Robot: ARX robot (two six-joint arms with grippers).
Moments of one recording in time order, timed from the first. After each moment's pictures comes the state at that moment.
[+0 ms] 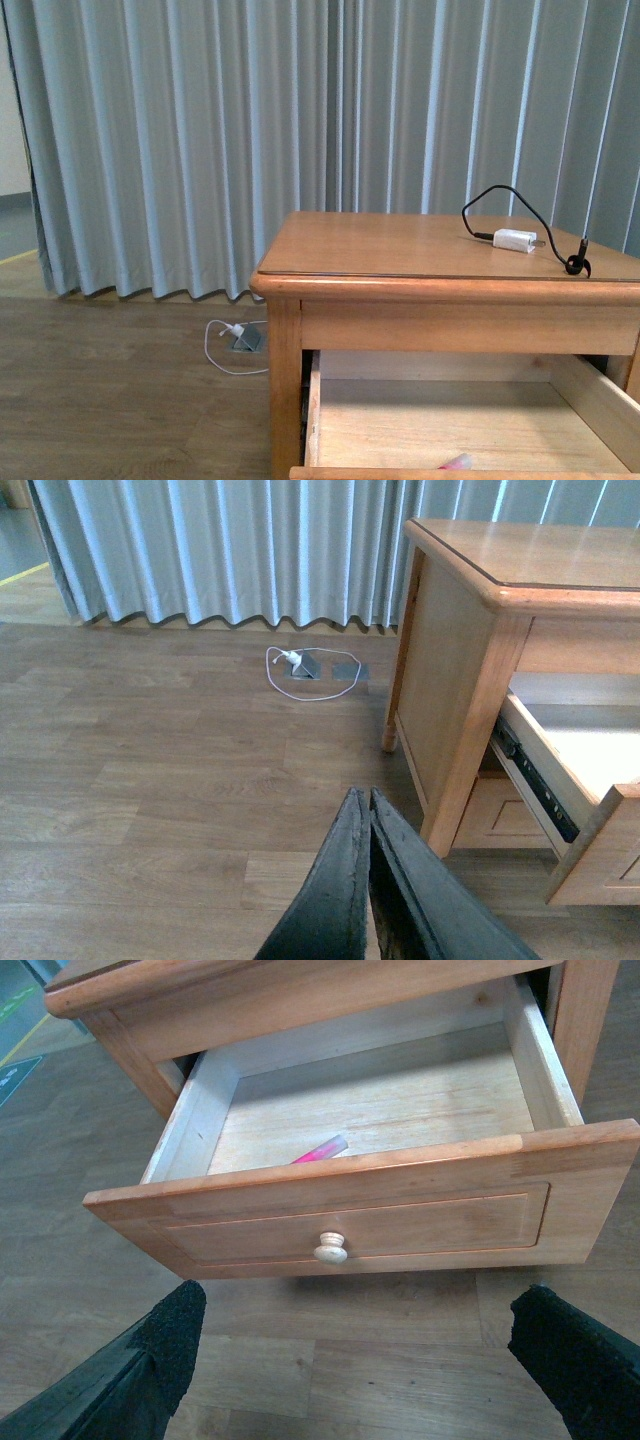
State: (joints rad) left arm 0.00 0.31 0.05 0.26 0.00 0.00; right arm -0.12 0.59 0.25 -0.05 -0.34 0.19
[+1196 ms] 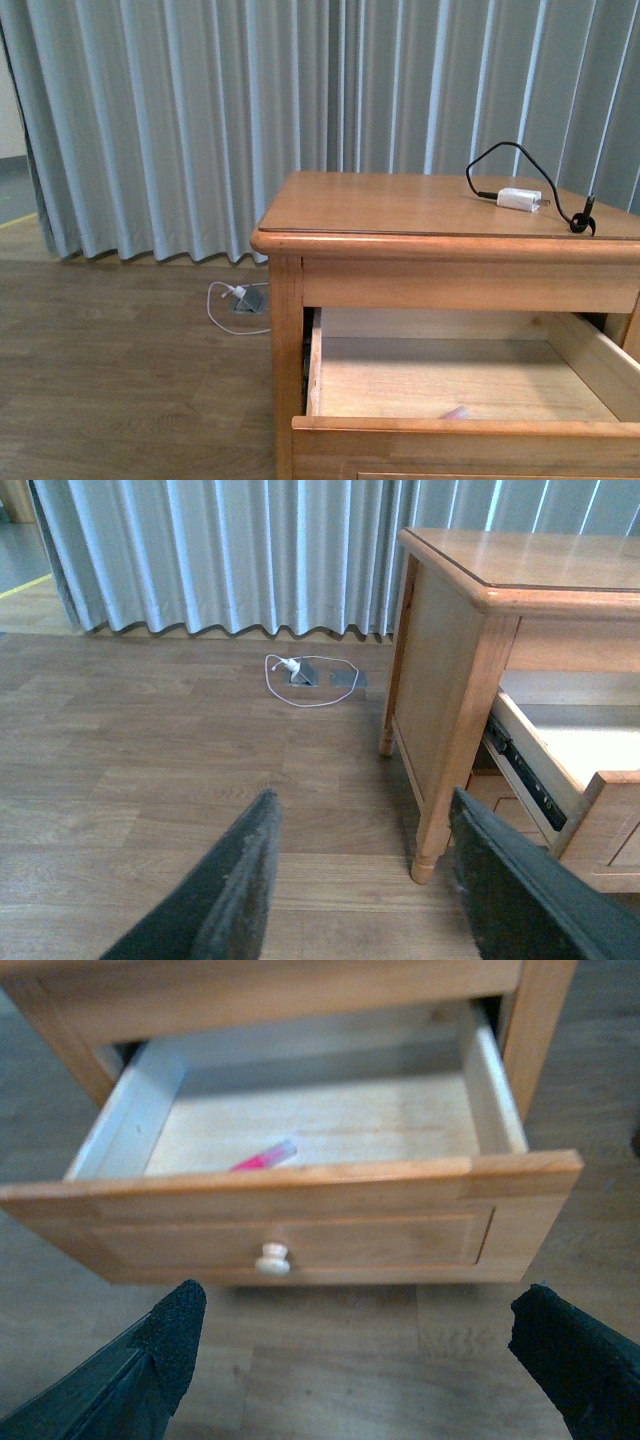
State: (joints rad) left arm 0.00 0.00 0.02 0.00 0.00 0.00; right arm -0.08 0.74 0.27 0.05 -0.22 0.07
